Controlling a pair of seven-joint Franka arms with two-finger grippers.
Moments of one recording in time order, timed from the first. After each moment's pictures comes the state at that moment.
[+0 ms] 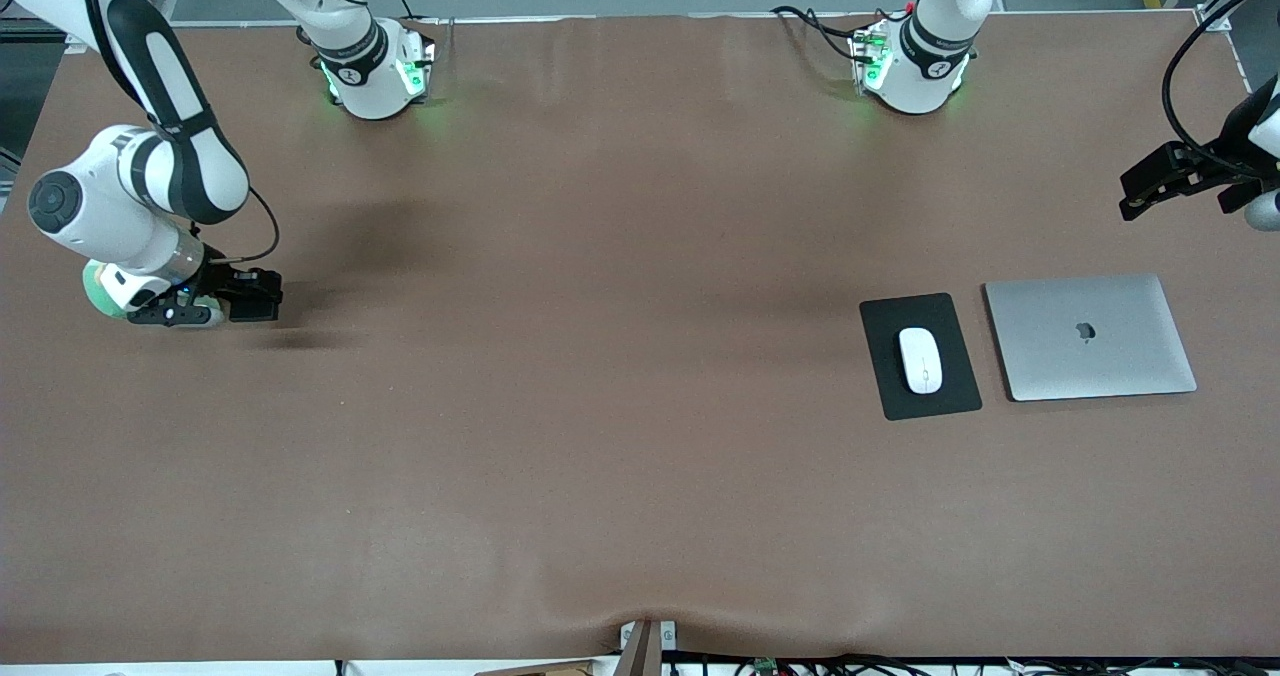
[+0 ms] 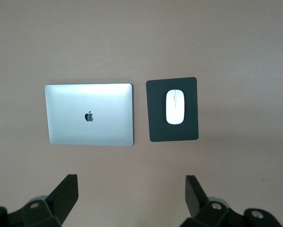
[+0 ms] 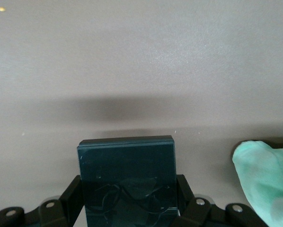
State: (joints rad) left arm -0.11 -0.02 0.06 -1.54 0.07 1.53 -0.07; right arm -0.26 0.22 0.00 -2.40 0.05 2.55 -0.28
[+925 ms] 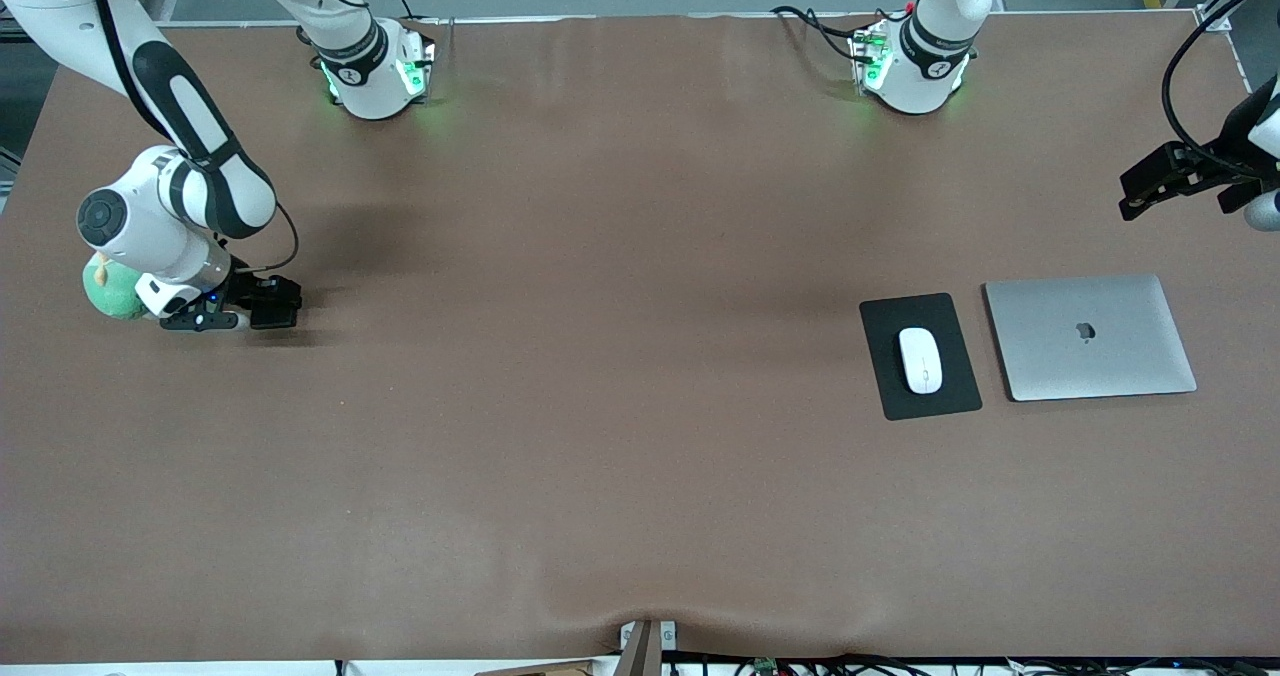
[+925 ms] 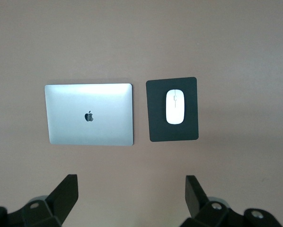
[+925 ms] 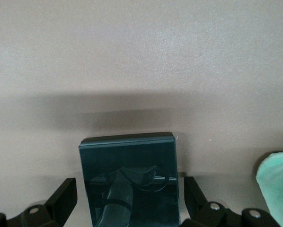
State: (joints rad) left arm -0.11 -0.02 0.06 -1.54 0.07 1.53 -0.07; right arm -0.28 0.32 0.00 -2.42 0.05 2.69 -0.32
